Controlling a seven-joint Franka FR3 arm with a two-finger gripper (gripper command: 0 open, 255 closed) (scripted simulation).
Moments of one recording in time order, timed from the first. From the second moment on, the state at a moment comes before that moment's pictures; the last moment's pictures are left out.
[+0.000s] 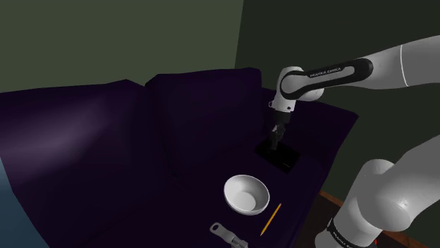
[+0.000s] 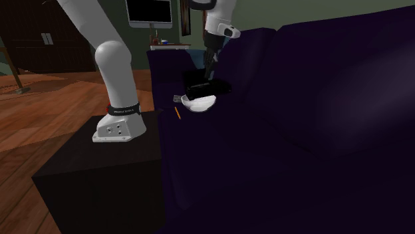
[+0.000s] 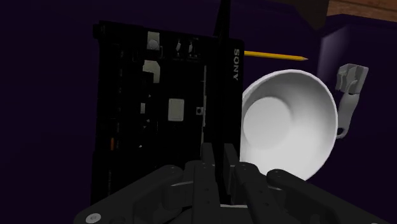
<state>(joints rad) 0.10 -0.41 -0.34 -2.48 0.06 1.89 -0.32</state>
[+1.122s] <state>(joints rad) 0.30 -0.38 -0.06 -2.47 0.26 1.98 0.03</state>
